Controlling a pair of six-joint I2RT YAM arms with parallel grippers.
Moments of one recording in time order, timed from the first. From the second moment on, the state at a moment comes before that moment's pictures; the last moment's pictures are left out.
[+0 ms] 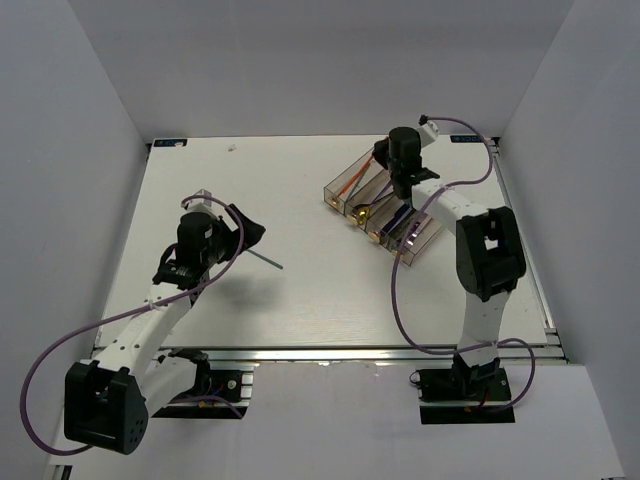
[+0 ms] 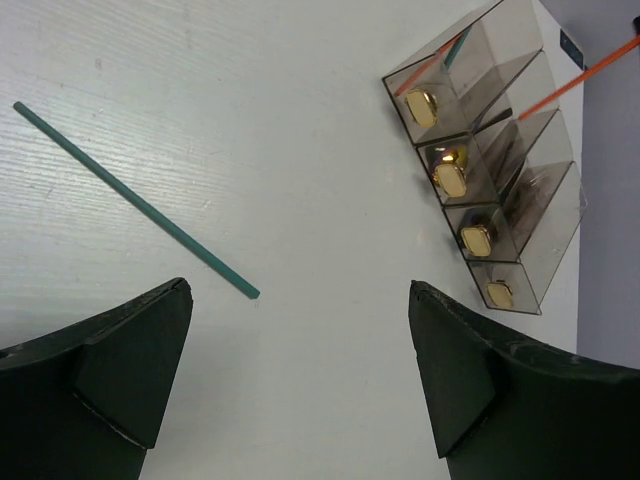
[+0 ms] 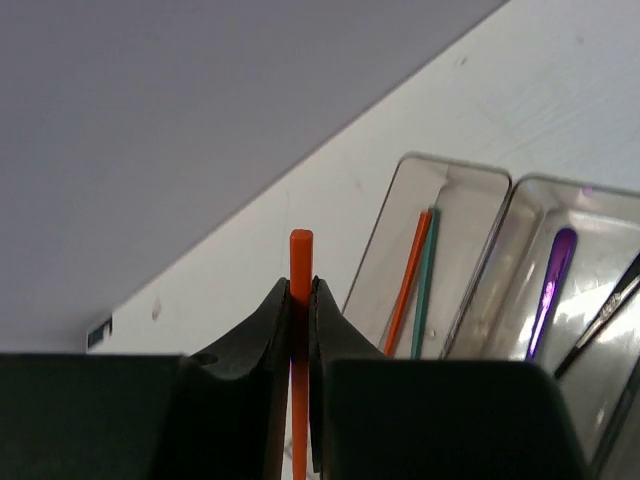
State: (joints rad) left arm -0.23 1.01 0.63 -0.10 0.09 -0.71; right arm 0.39 1.95 1.44 0.20 0.28 0.87
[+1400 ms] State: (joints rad) left arm -0.48 1.67 1.09 -0.62 -0.54 -1.18; right arm 0.38 1.46 1.28 0.05 0.25 0.55
